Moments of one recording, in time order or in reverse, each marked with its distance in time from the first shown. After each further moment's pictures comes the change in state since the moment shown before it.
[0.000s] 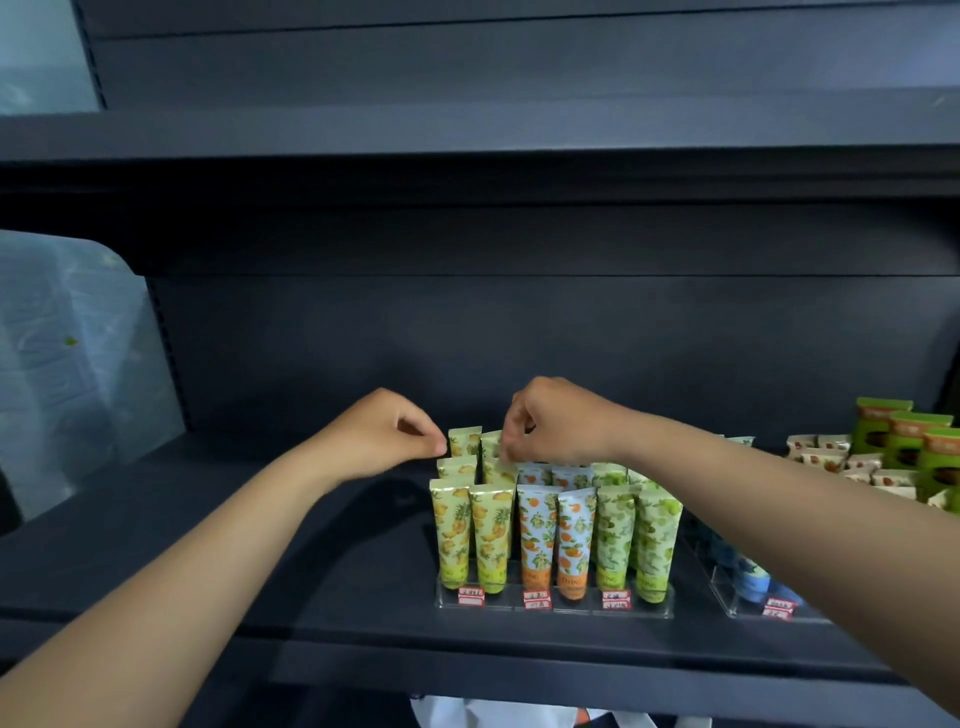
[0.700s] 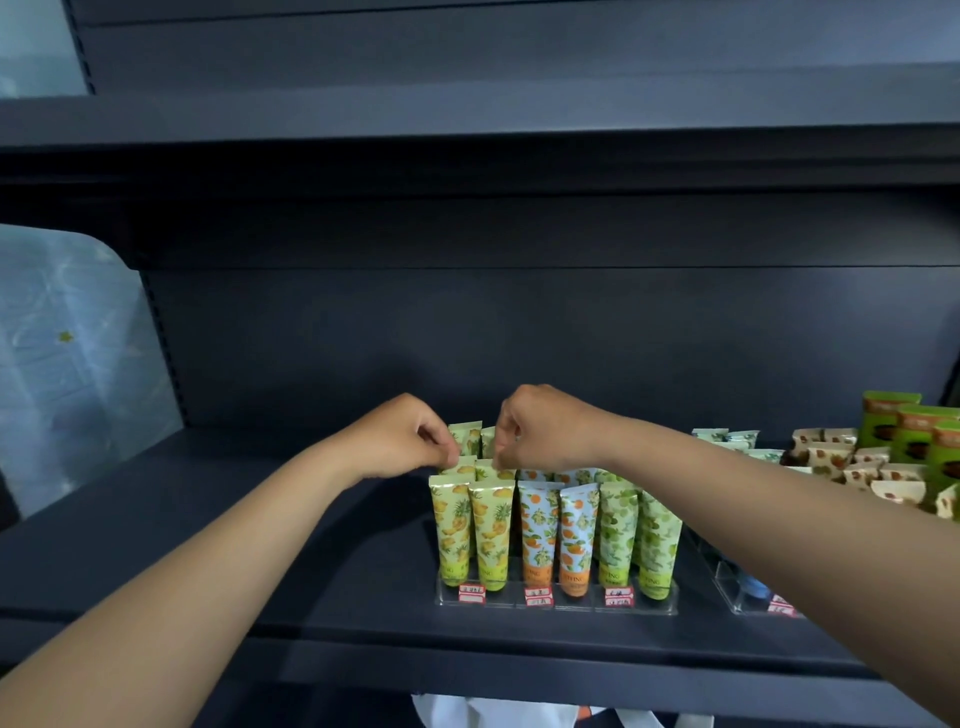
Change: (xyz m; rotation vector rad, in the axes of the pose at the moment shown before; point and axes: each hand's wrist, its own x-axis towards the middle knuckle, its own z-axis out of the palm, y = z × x) left_hand 0.013 0.000 0.014 0.033 -0.099 -0.016; right_hand 0.011 0.001 0.017 -0.039 -0.034 0.027
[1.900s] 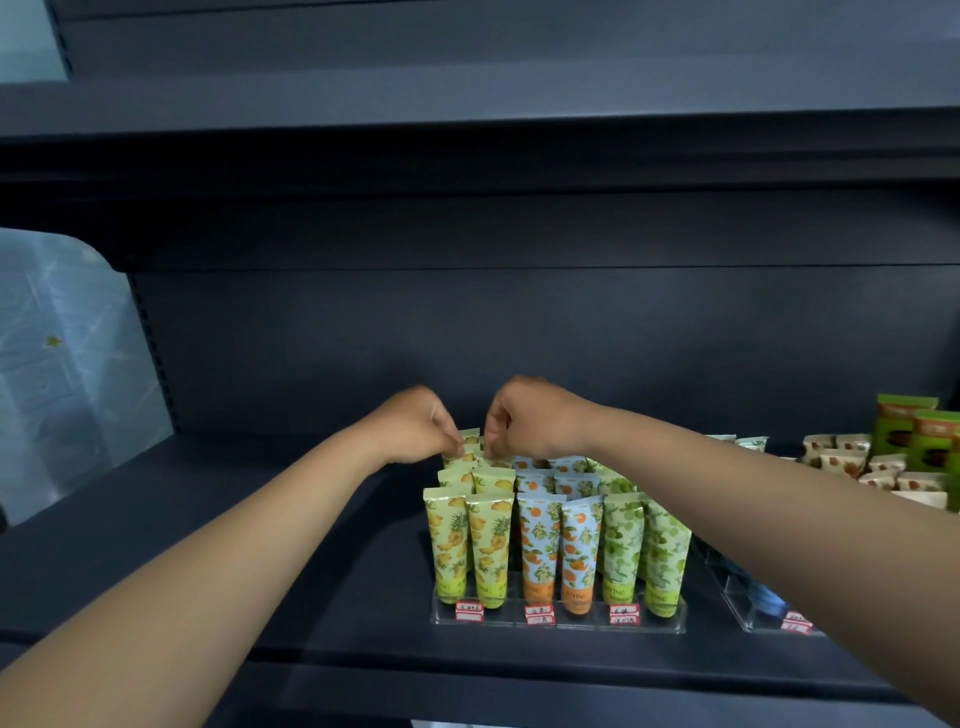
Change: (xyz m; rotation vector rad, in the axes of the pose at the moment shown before) left_hand 0.039 -0.001 0.005 0.070 0.023 -0.080; right_hand 0.026 0.006 -0.002 0.022 -0.014 0.059
